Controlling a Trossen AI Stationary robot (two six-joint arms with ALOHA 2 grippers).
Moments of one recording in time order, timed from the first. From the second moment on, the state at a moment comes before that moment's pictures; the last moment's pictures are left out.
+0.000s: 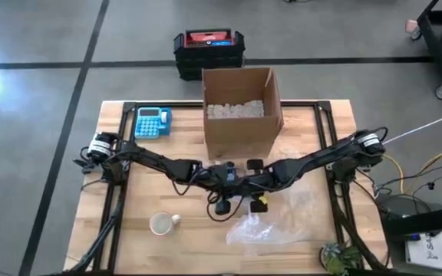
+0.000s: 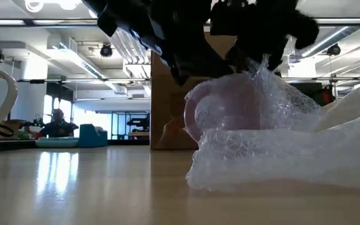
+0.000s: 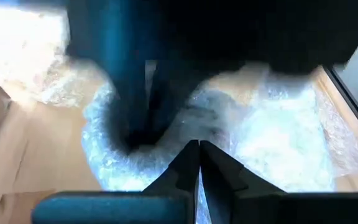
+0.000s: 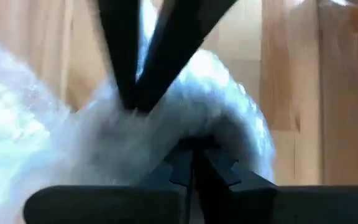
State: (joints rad) left arm -0.16 1.82 1.15 0.11 0.01 -0.14; right arm 0.24 1.73 1.27 -0.77 0.16 0.14
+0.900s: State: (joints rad) left arm -0.16 1.82 1.15 0.11 0.01 -0.14; right arm 0.25 1.86 1.27 -0.74 0.10 0.16
